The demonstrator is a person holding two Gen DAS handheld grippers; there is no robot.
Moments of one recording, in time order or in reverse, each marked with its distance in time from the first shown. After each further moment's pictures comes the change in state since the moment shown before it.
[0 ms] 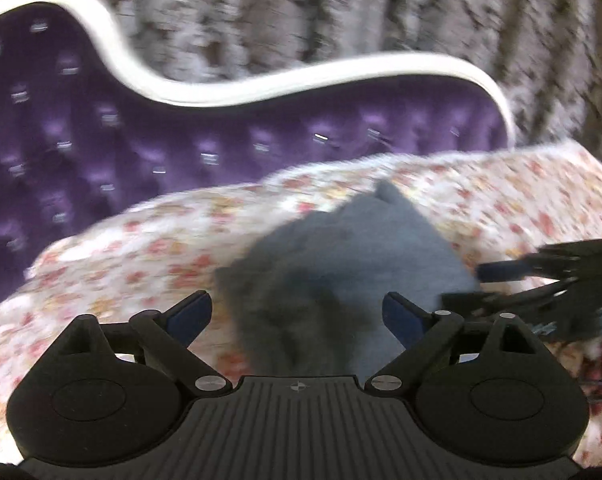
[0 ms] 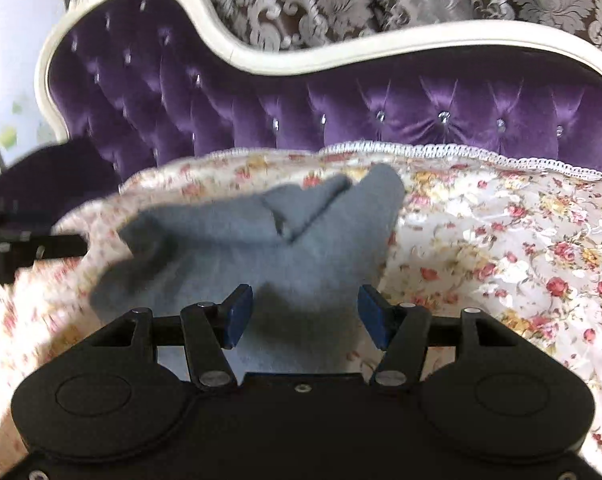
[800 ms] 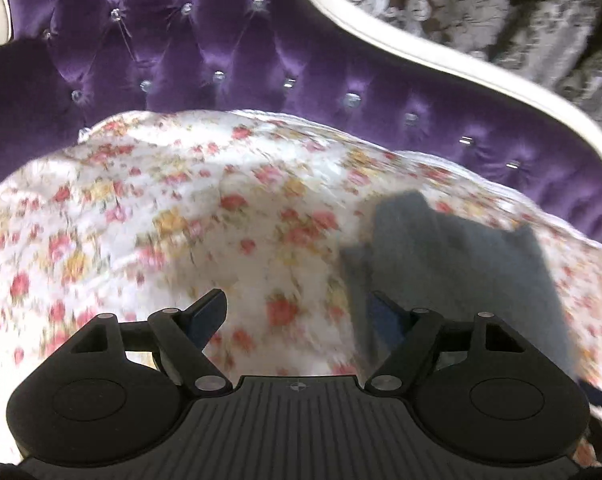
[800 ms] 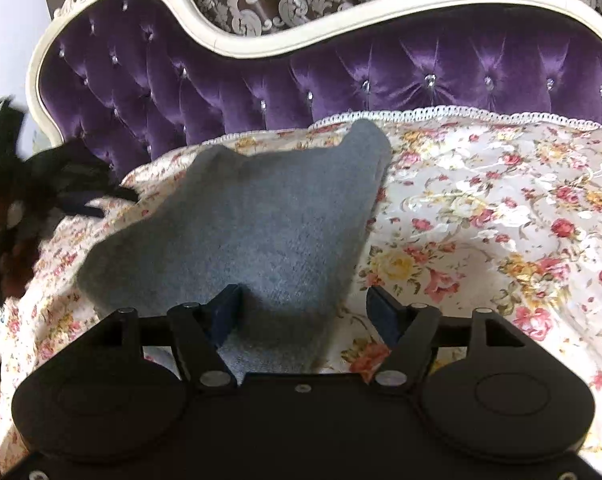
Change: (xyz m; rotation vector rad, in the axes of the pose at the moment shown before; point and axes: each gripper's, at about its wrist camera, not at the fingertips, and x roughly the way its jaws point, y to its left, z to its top) left arm 0.028 0.126 -0.024 -0.472 0.143 0.088; right arm -0.002 -0.021 -0.029 0.101 -0.002 0.033
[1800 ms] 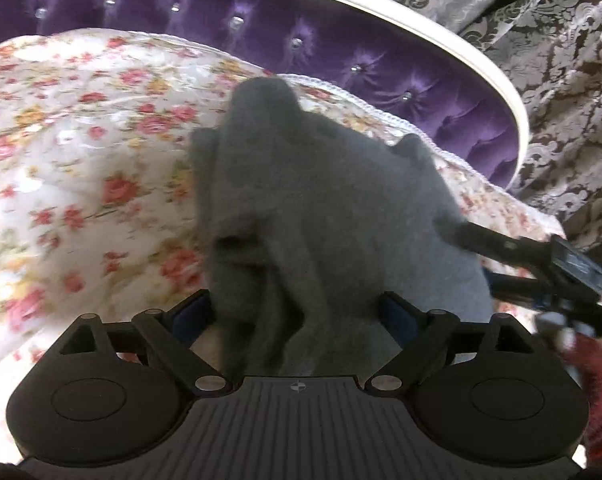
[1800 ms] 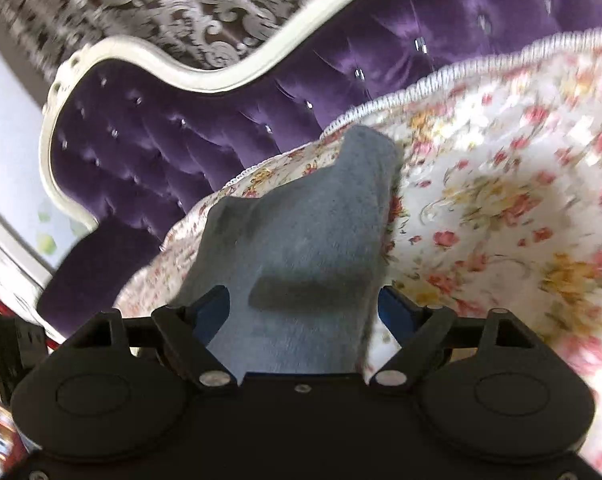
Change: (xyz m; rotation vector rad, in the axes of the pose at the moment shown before) left arm 0.043 -0.040 -0.046 0.010 0.111 -0.319; right arm 0.040 -0.054 0.029 0.321 0.026 0.242
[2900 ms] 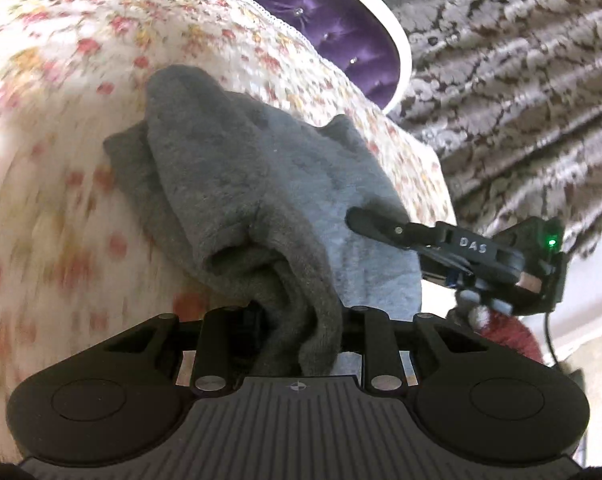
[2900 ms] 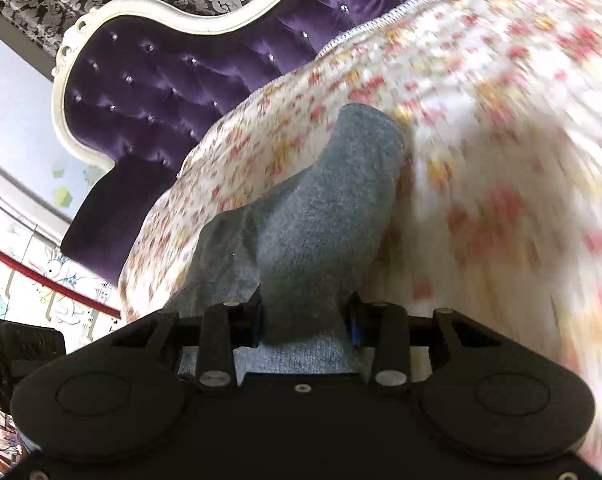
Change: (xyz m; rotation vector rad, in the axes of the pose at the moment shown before) left arm -0.117 -0.059 -0.172 -0.113 0.144 -0.310; right arm -0.120 0.047 -0.107 0.065 0.156 -0.055
